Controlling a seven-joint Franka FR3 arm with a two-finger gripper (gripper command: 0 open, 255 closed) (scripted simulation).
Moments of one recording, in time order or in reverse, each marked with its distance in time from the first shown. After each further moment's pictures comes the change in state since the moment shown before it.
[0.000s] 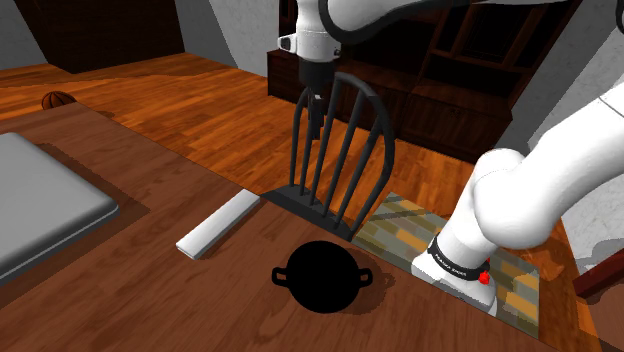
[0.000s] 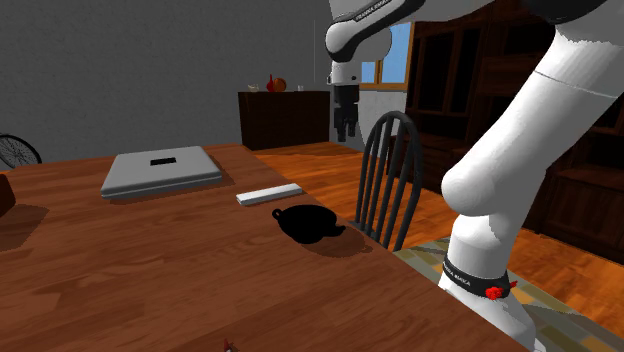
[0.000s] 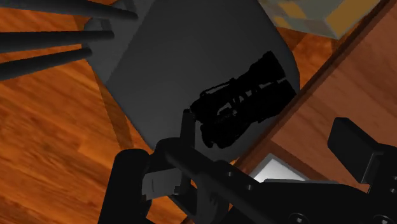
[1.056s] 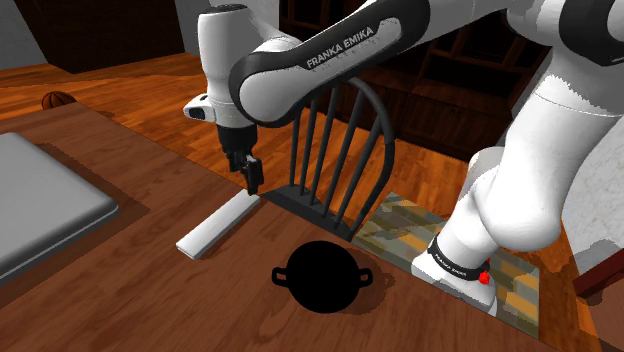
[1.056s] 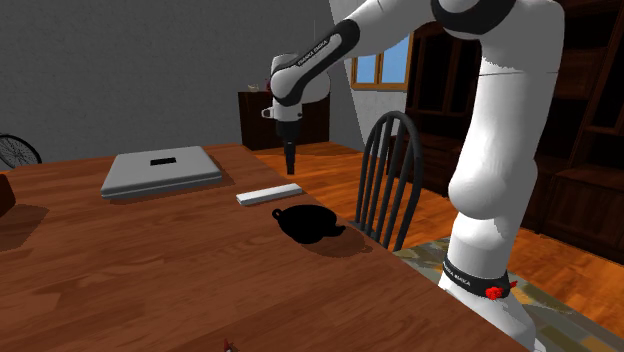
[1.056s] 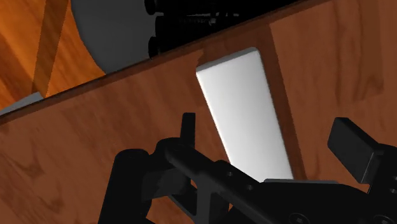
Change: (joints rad) arm 0.159 0.415 0.124 0.170 -0.019 0.288 -0.298
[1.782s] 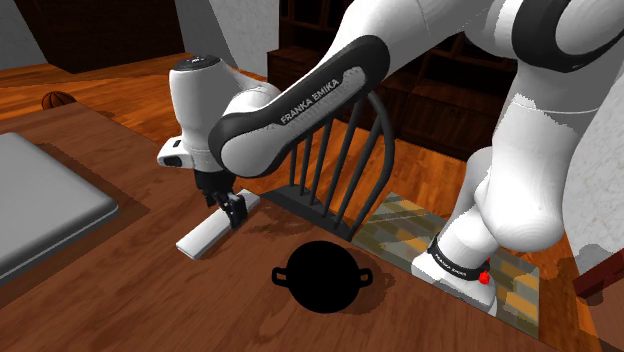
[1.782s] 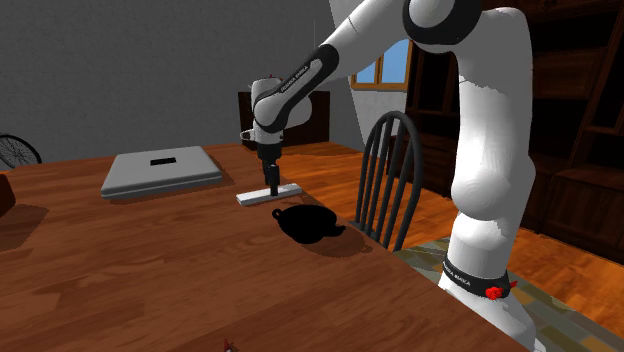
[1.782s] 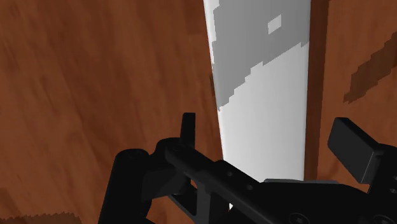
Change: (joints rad) arm 0.054 0.170 0.049 0.043 -0.048 0.138 -0.080
